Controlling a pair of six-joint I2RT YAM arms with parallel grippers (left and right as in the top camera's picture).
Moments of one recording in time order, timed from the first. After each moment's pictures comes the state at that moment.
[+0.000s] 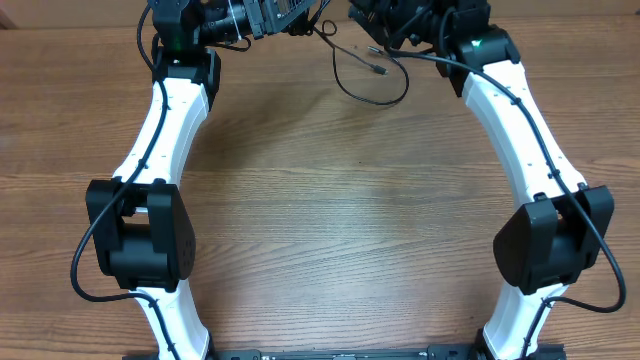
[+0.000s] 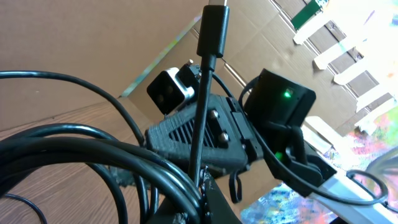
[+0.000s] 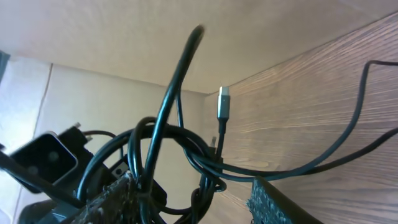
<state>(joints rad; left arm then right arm) -0.09 2.05 1.74 0.60 1.23 -1.04 0.23 2.01 1.92 -0.26 -0.71 1.05</state>
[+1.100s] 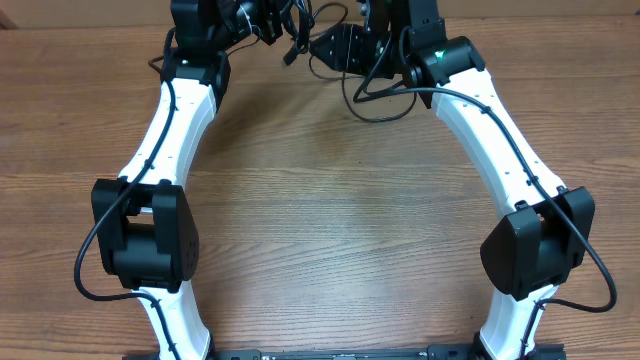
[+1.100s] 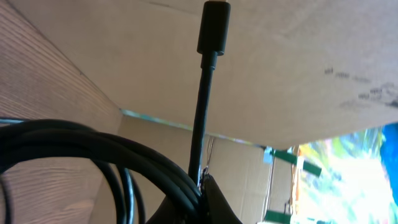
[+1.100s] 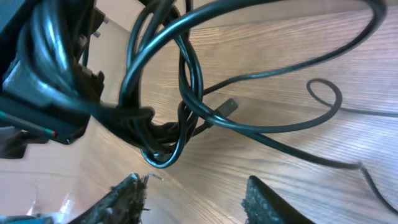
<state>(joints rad) -0.12 2.05 1.74 0.27 0.74 -1.76 0.35 2.01 1.92 -0.58 -0.54 0.46</state>
